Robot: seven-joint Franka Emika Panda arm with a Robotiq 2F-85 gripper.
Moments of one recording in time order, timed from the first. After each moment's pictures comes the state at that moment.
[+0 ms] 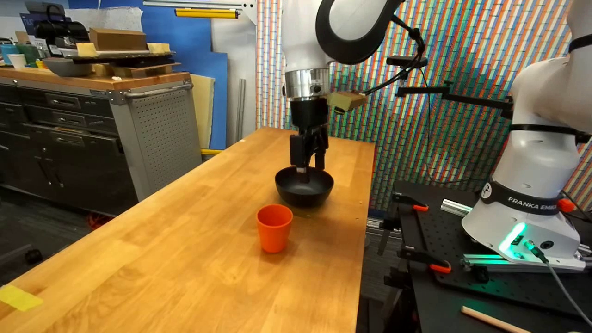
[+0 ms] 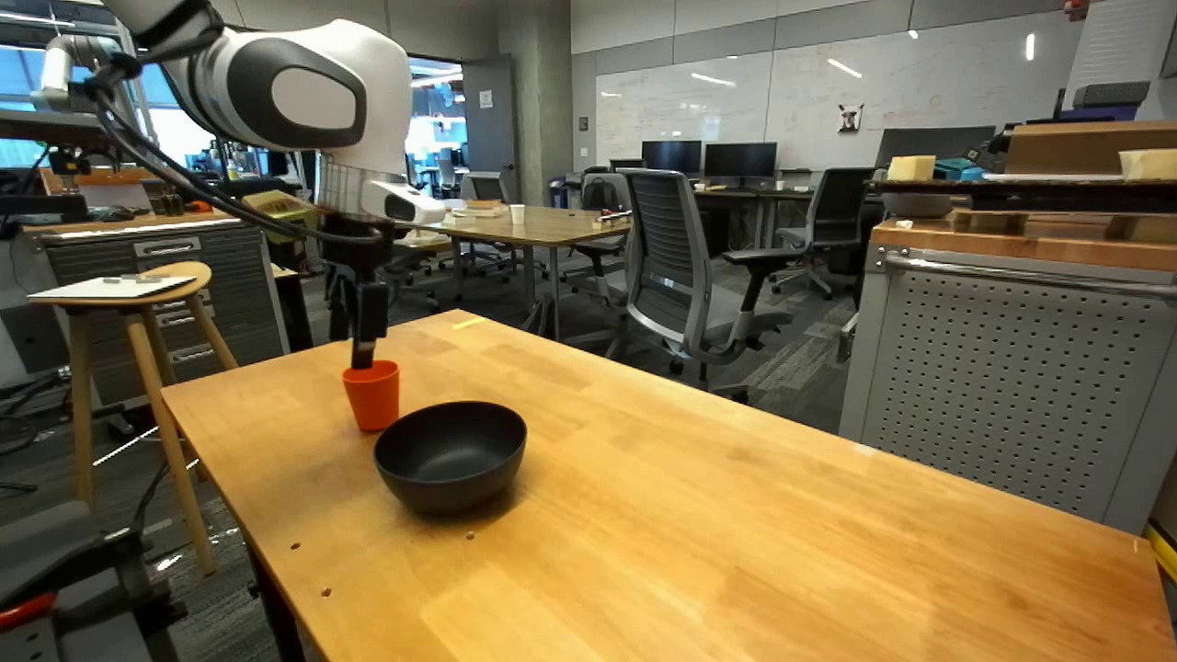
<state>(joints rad) 0.09 0.06 0.10 -2.39 0.16 2.29 0.21</state>
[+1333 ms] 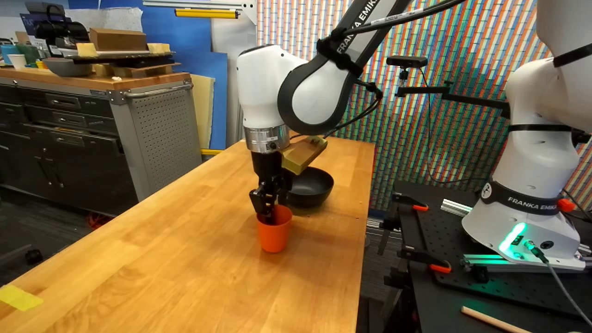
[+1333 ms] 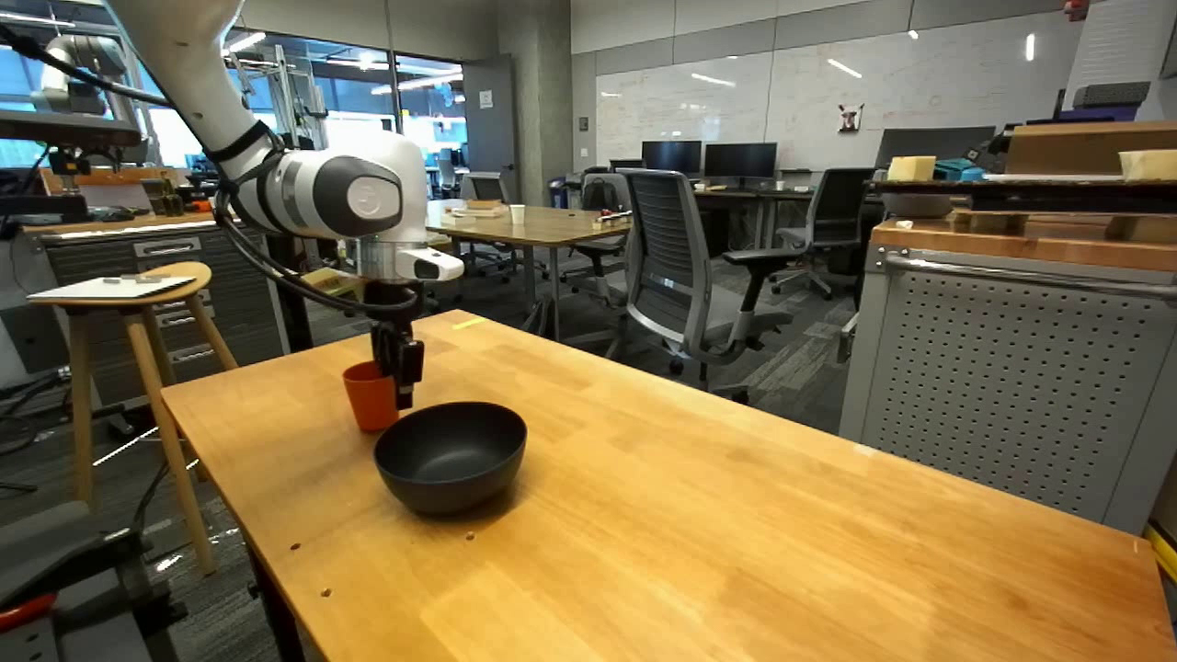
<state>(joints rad) 0.23 0.42 0.05 -2.16 -0.03 2.47 0.45</state>
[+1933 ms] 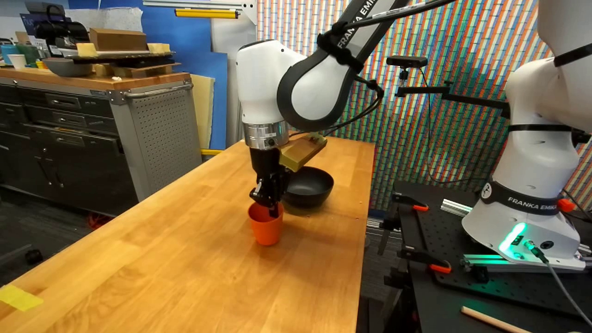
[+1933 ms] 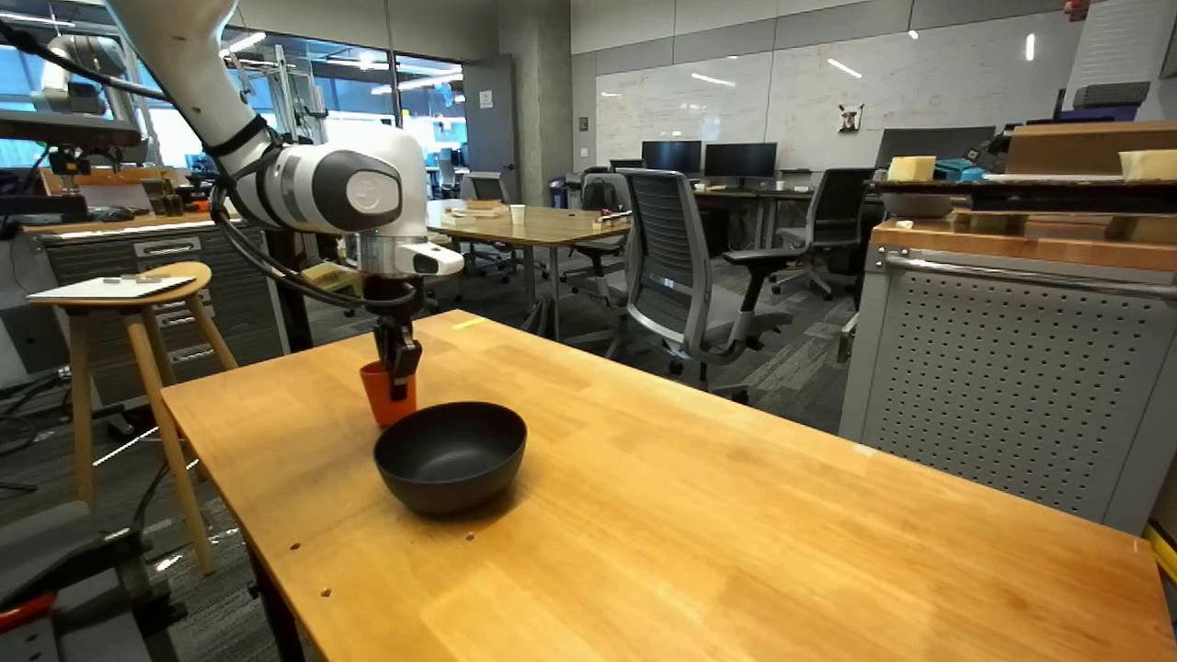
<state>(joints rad) 0.23 0.40 0.06 -2.16 -0.02 2.46 0.48</state>
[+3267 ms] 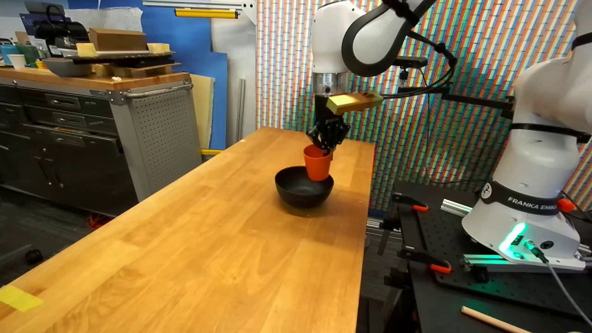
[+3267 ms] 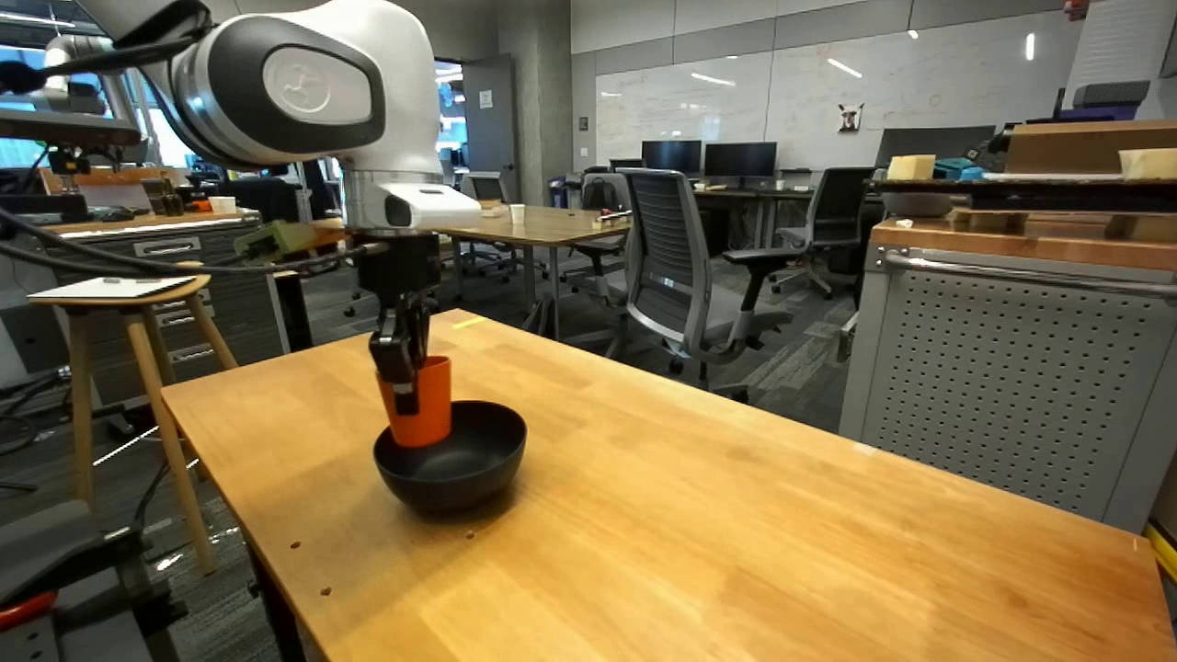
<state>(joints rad) 0.02 -0.02 -0.08 -2.53 -0.09 2.44 0.74</state>
